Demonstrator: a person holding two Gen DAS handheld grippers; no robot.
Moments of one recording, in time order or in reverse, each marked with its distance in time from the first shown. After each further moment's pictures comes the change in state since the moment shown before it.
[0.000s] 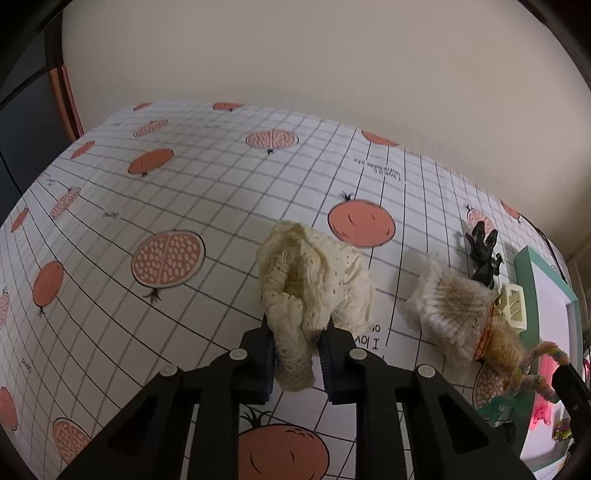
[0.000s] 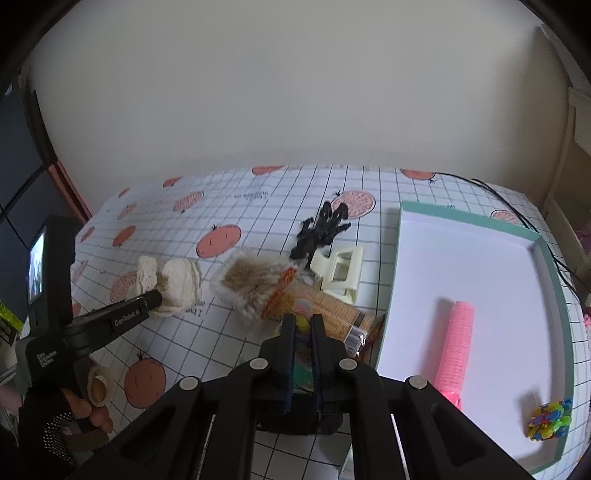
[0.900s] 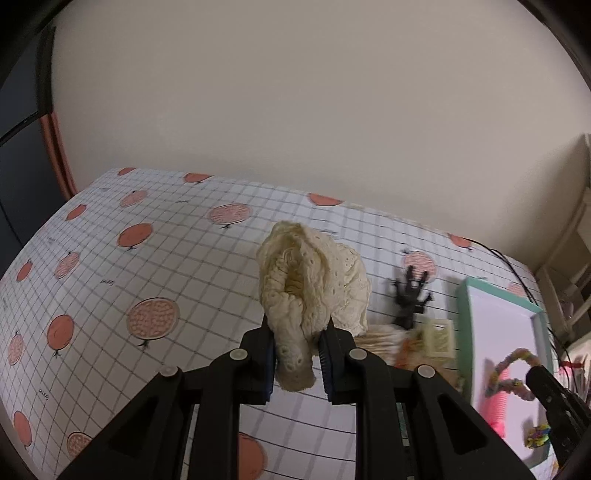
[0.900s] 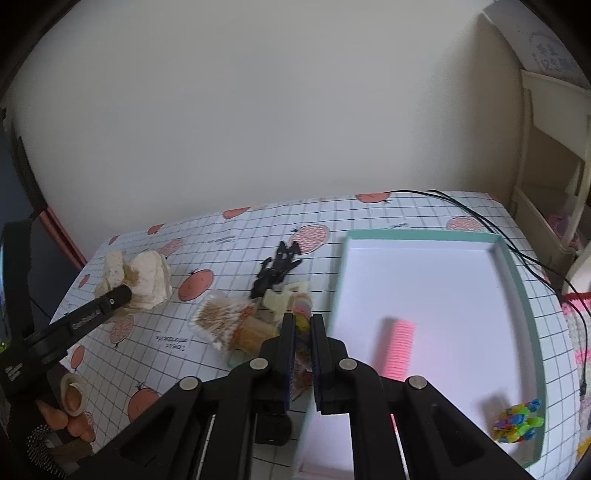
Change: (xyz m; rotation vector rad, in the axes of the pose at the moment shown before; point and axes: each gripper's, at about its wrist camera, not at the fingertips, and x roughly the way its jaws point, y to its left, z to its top) left arm -0.068 -0.059 0.017 0.083 -0.170 -0.060; right arm -0.041 -0.057 0.016 0.123 -0.090 -0.030
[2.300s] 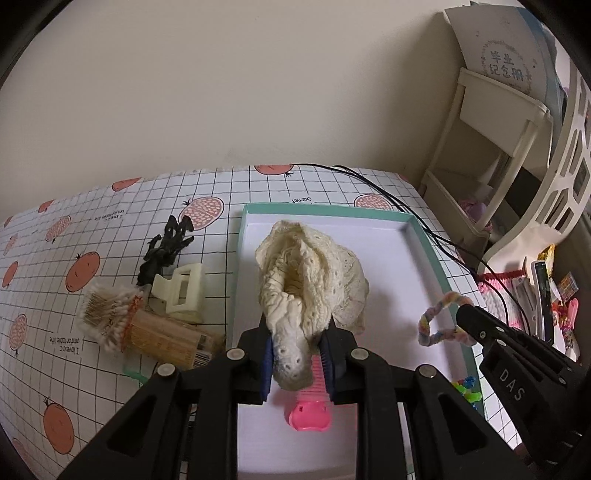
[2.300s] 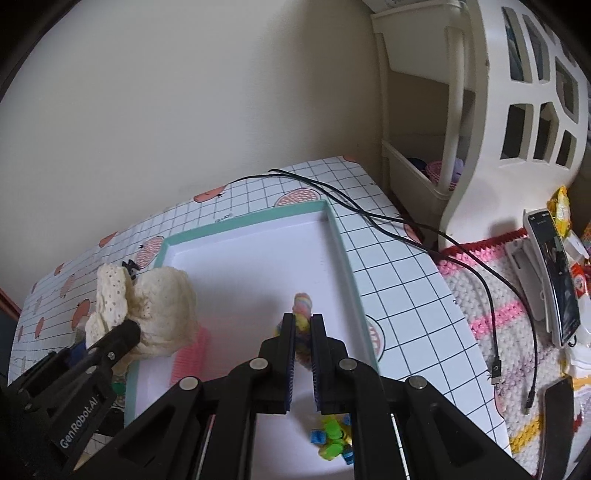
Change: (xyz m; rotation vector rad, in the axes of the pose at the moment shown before) left arm 0.001 -0.211 -0.059 0.290 0.125 -0.296; right arm -0.016 -0.153 -0.015 0.217 0.055 -0.287
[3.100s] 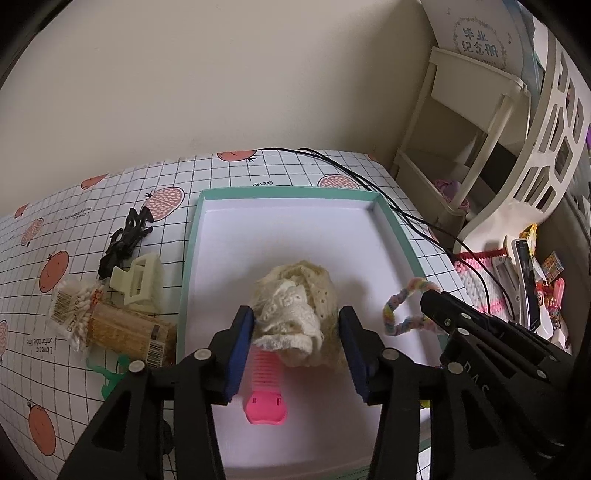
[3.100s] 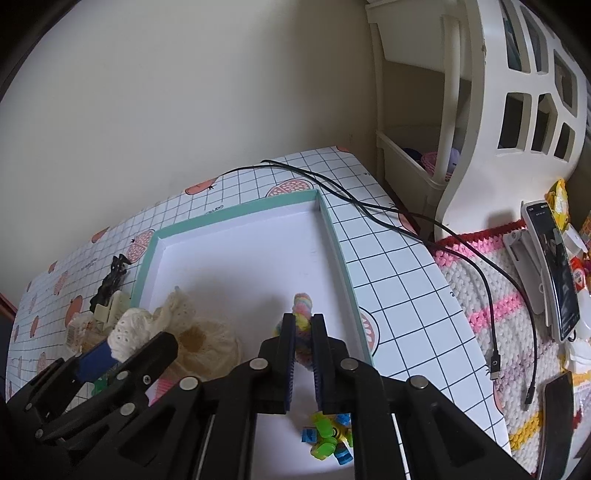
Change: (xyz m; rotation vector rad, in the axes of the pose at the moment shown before) left arm 0.006 -0.027 -0.008 0.050 0.047 -0.073; right arm 0.005 -0.001 -0.002 -0.004 0.024 -0.015
